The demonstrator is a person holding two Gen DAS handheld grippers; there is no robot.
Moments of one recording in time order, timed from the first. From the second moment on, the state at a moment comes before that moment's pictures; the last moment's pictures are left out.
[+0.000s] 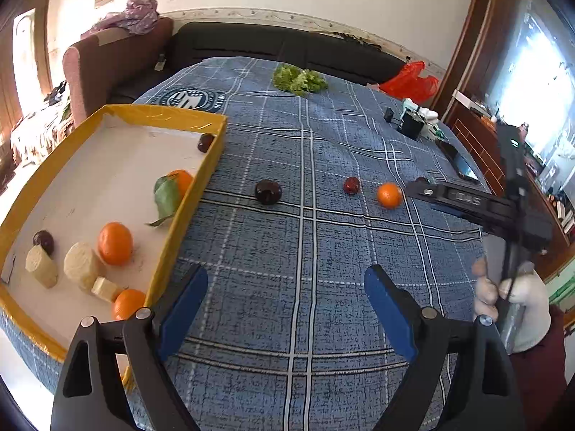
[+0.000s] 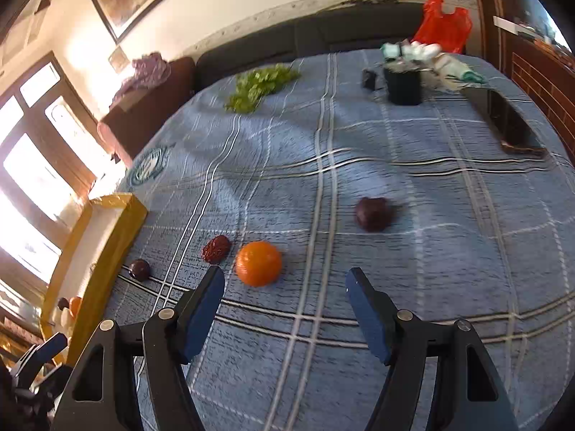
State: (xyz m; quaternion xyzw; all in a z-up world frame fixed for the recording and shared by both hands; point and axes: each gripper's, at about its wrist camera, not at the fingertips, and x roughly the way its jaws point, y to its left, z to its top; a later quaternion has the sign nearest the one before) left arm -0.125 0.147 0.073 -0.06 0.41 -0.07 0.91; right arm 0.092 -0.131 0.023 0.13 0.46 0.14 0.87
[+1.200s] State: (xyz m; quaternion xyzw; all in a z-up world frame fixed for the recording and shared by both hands) left arm 0.006 0.129 0.017 0.01 0.45 -0.06 0.89; right arm 0.107 -0.100 0.000 0.08 0.47 0.15 0.87
